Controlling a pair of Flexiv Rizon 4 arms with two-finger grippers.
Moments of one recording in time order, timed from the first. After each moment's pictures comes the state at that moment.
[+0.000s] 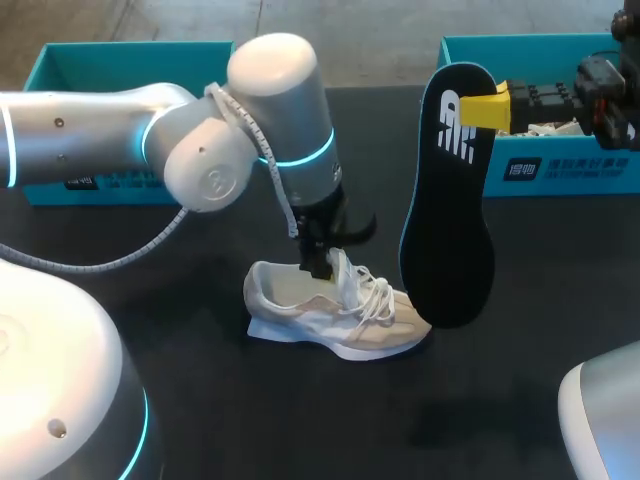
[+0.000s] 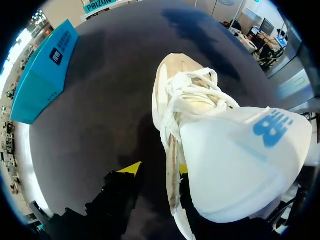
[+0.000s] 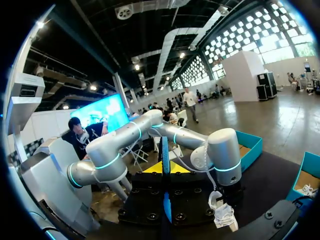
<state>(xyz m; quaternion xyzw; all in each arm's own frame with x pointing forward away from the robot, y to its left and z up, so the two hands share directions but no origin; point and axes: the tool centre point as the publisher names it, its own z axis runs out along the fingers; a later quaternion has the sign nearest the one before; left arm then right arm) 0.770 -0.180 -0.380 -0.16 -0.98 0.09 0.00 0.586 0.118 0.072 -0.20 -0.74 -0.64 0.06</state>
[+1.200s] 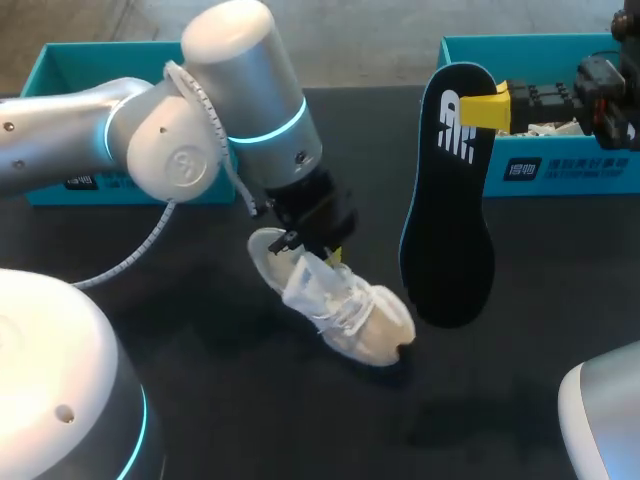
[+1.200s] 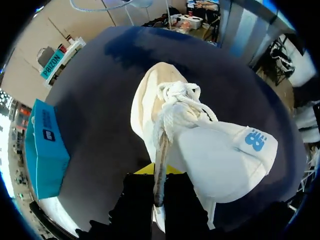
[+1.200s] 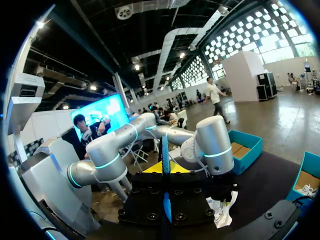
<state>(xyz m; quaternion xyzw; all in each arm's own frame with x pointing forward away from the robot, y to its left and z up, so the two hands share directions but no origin) 0.745 -0.179 -0.326 -0.44 -0.88 0.15 -0.02 0.586 0.118 0.072 -0.20 -0.74 -0.64 0.06</state>
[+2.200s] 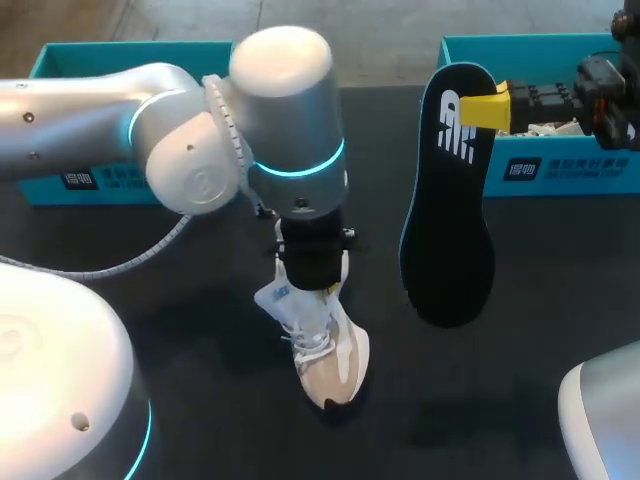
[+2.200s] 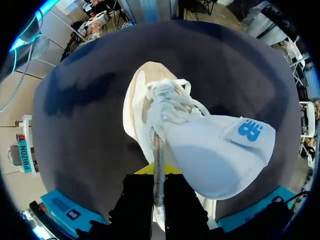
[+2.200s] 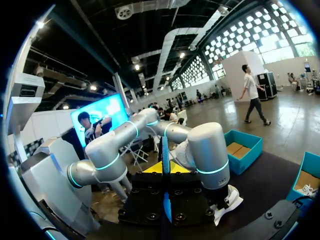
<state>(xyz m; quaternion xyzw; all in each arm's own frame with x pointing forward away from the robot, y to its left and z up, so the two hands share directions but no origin) 0.715 -0.182 -0.333 -0.73 -0.68 0.05 -0.03 0.586 0.118 0.072 -0.20 -0.74 -0.64 0.06</state>
